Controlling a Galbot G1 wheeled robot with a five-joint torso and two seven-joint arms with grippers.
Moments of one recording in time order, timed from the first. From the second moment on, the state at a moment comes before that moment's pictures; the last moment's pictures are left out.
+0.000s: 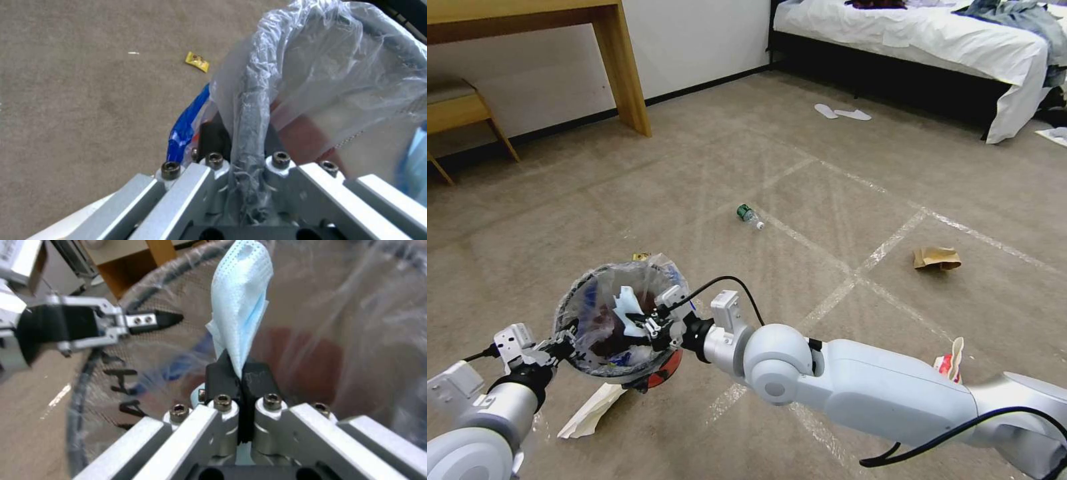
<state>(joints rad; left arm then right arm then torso) 1.64 -1.30 -0.94 -2.40 -1.05 0.61 -0.41 -0.35 1.07 -0.76 1.98 1.13 -0.31 0.32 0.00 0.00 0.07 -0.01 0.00</state>
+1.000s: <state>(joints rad) 1.66 -1.30 -0.95 -2.41 -1.05 0.60 -0.40 -0.37 1.06 -0.77 1.99 1.11 -0.32 0.31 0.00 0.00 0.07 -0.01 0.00</state>
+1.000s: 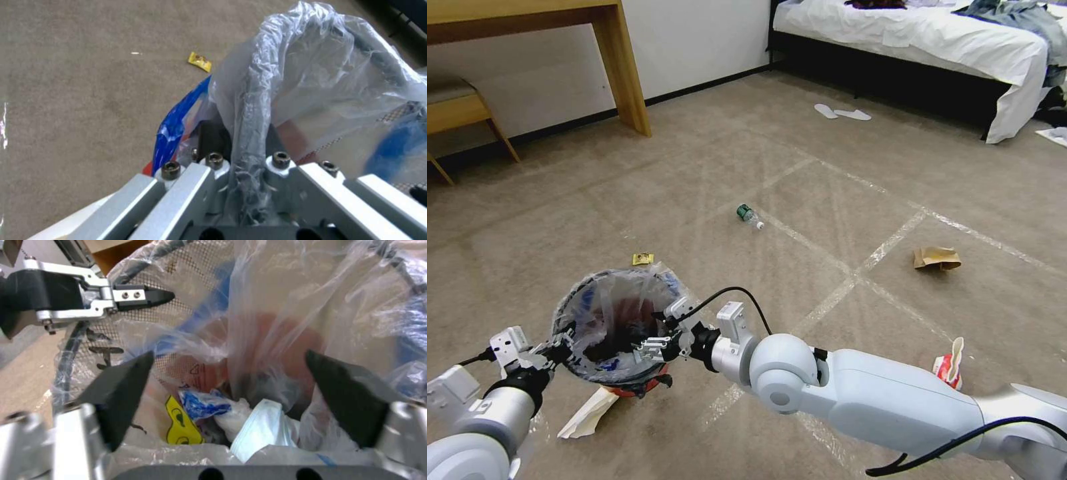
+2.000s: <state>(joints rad) 1.66 -1.31 -0.94 -2.39 -1.03 0.60 -0.40 -0.41 1.12 -0.56 2.01 1.12 -0.18 0.23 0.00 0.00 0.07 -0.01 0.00</state>
